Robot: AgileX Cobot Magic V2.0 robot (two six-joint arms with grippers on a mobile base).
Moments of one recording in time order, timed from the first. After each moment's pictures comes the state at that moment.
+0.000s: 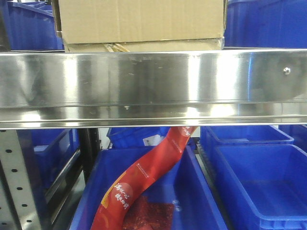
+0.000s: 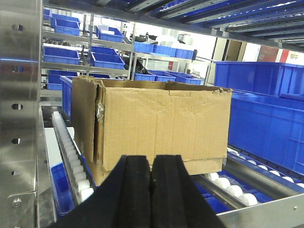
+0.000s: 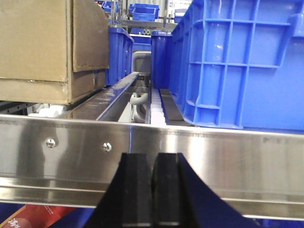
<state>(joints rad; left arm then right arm) -0.41 0.29 -0.54 0.17 0.23 -0.28 -0.08 0.00 0.00 0.10 0.05 -0.10</state>
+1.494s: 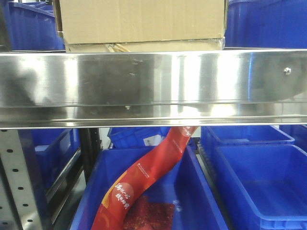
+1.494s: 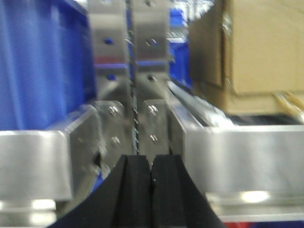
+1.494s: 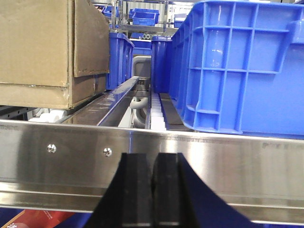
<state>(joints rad) 0.02 0.00 0.00 -0.03 0.00 0.08 -0.08 0.00 0.00 0.10 0.04 -0.10</state>
